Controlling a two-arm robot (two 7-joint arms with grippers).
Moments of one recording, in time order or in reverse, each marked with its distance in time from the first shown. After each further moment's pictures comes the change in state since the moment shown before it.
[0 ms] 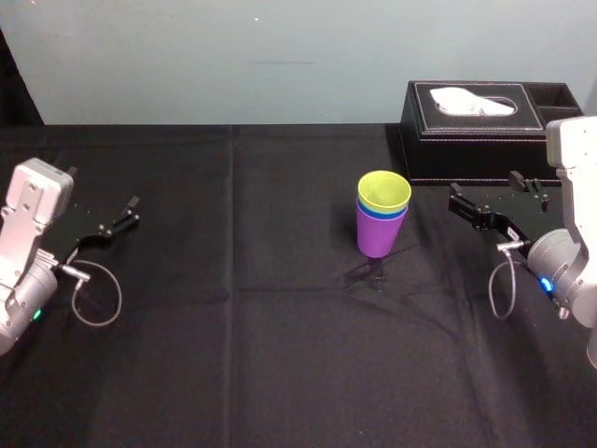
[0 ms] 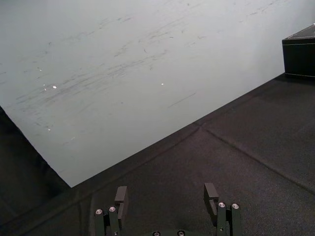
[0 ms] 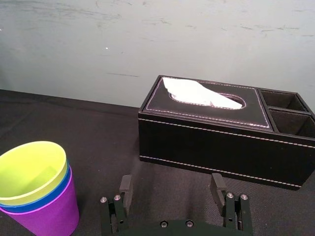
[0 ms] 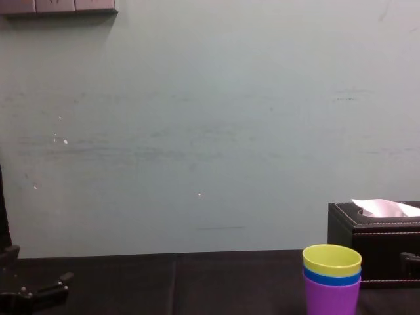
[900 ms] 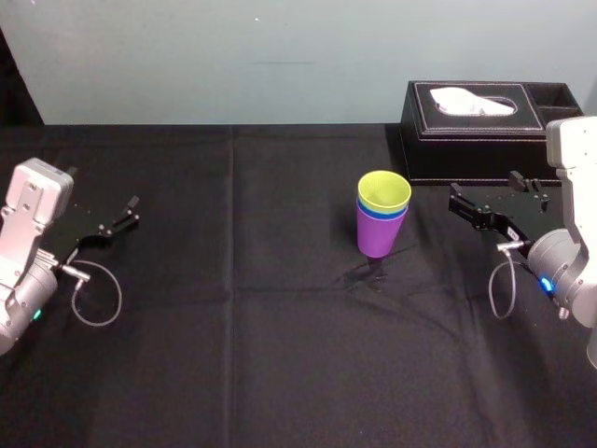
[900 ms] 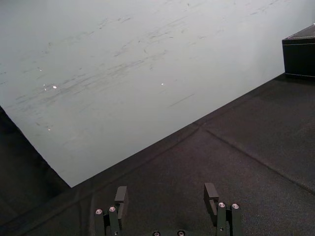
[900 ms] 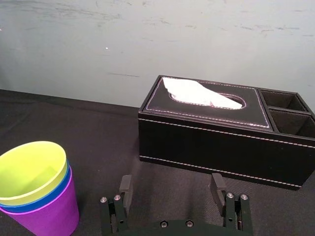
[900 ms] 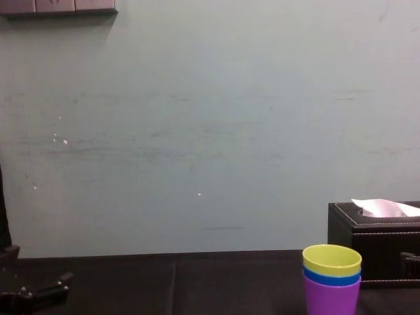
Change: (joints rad) left arm 0.000 0.000 0.000 0.000 0.000 0.000 0.000; right arm 0.000 0.000 0.000 0.000 0.000 0.000 0.000
